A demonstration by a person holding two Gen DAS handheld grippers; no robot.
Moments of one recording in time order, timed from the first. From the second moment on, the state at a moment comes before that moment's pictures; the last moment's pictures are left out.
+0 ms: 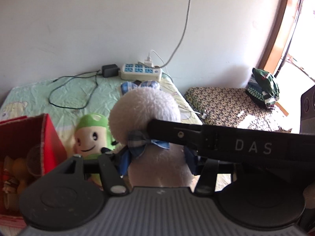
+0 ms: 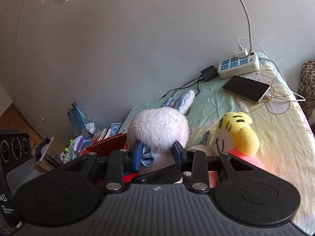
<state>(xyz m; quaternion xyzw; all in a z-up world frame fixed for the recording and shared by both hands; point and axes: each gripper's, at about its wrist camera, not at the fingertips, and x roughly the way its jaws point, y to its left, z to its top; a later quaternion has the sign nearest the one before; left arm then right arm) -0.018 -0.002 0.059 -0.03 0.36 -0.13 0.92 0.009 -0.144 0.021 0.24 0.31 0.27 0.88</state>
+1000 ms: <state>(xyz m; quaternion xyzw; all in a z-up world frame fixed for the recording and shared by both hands) -0.044 0.254 0.033 0.00 0.40 0.05 0.91 0.054 0.119 -0.005 0.25 0.41 0.39 0.78</state>
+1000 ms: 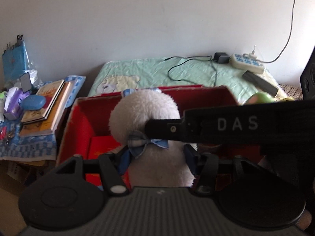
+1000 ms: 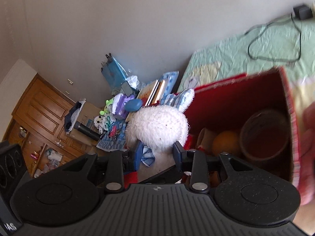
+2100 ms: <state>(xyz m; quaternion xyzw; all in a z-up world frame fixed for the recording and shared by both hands) -0.034 0.298 -0.015 0.07 0.48 0.10 0.87 0.092 0.193 -0.053 0.27 0.57 0.37 0.68</state>
